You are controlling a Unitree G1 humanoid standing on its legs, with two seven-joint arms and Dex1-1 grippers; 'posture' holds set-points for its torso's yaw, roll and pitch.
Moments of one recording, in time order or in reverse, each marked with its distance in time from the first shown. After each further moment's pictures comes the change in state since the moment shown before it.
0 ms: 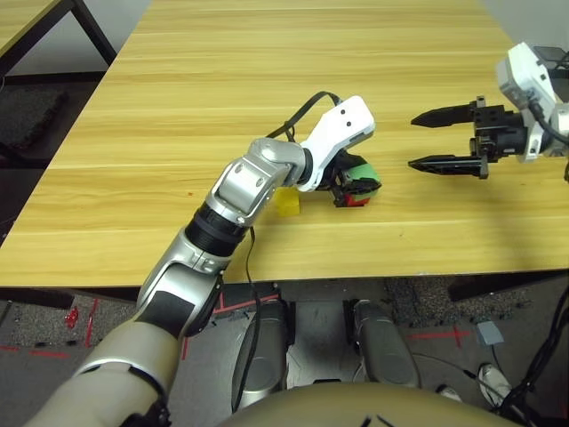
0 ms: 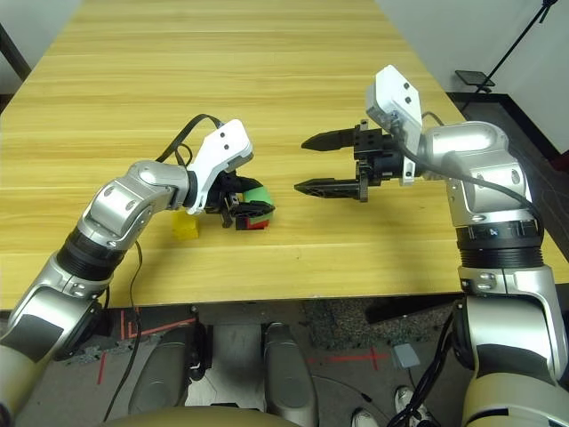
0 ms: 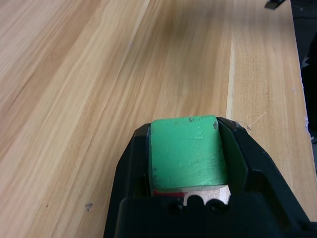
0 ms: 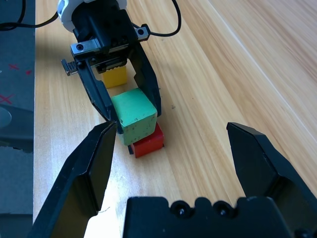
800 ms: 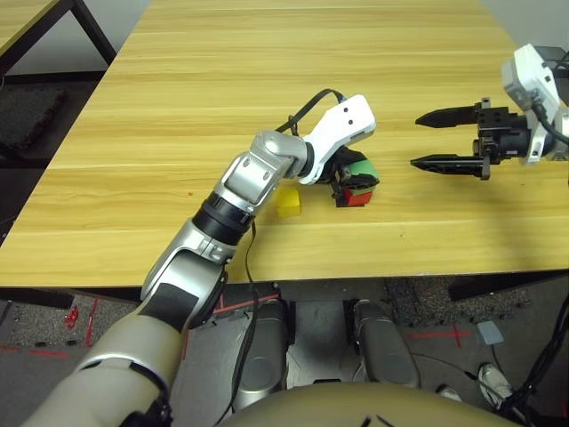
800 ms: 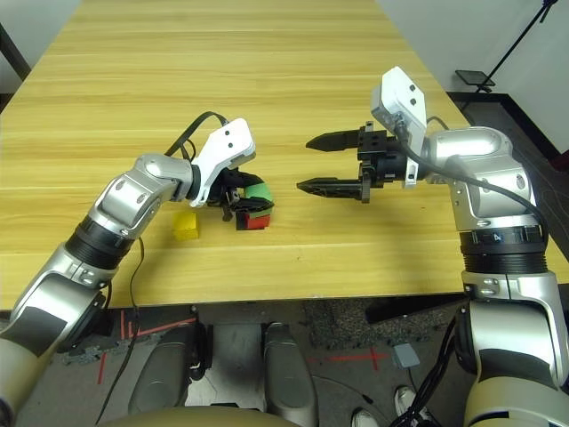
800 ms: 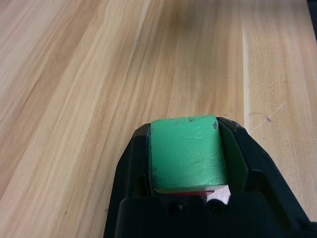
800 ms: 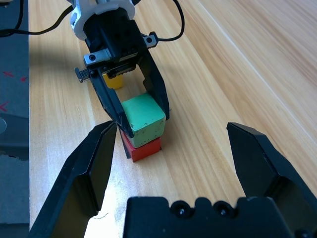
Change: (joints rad) left arm -0.047 0.000 -0.021 0.155 0.077 -0.147 -0.075; right arm 0.015 0.007 -0.006 -0.035 0.022 0.027 -0.051
